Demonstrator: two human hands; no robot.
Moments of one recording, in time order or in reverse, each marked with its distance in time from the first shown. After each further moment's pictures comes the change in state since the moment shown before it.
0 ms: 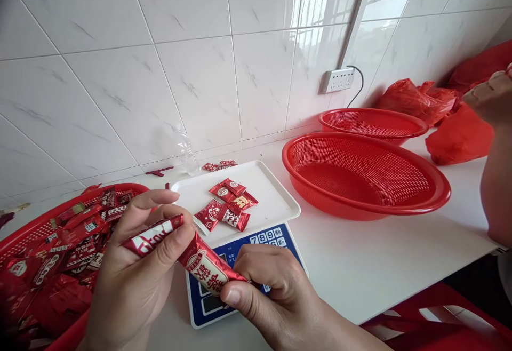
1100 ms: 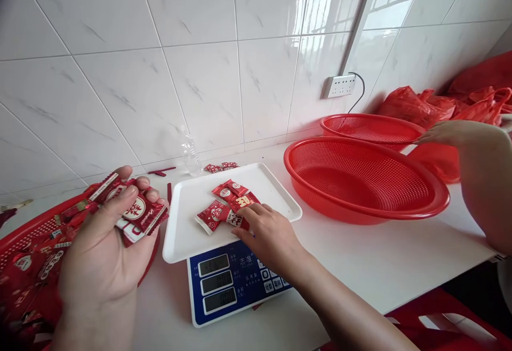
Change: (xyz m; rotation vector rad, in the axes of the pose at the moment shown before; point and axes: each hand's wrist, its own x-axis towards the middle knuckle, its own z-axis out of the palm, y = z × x) left_hand 0.033 0.017 -0.019 -0.431 0.379 -0.050; right_hand 0.035 0.060 -0.012 -0.939 -0.113 0.267
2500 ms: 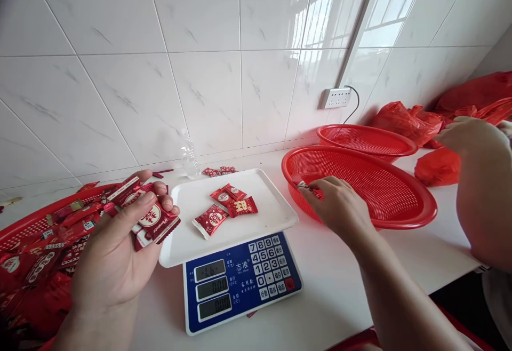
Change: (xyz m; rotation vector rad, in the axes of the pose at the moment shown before) left_hand -0.005 -0.005 -0.003 0.046 -0.108 -0.123; right_hand -0.004 0.108 -0.056 -0.225 0.352 0.415
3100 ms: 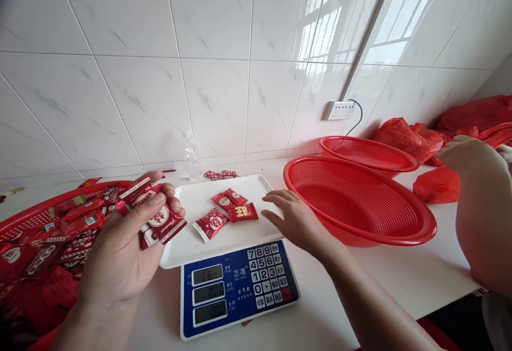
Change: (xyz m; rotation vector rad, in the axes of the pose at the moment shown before) left_hand 0.000 -0.002 -0.001 -0.008 -0.045 0.026; right_hand -0.005 -0.048 0.024 0.248 -0.172 -0.494
